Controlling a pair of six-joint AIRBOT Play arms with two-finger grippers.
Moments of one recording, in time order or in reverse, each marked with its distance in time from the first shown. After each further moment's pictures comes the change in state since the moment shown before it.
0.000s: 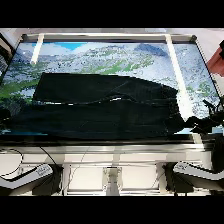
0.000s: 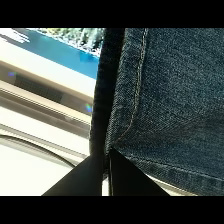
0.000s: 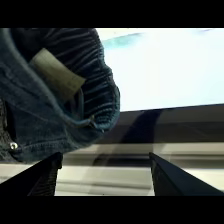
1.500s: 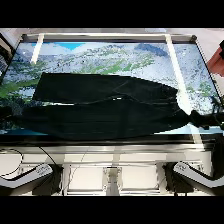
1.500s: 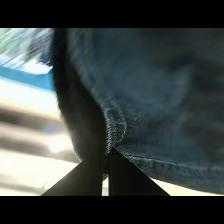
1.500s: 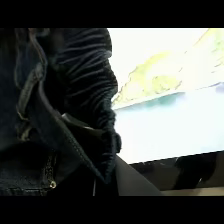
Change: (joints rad) left arm 0.084 0.008 -0.001 -0.337 -0.041 0.187; right arm -0.070 0.157 -0.059 0.245 -0.137 0.006
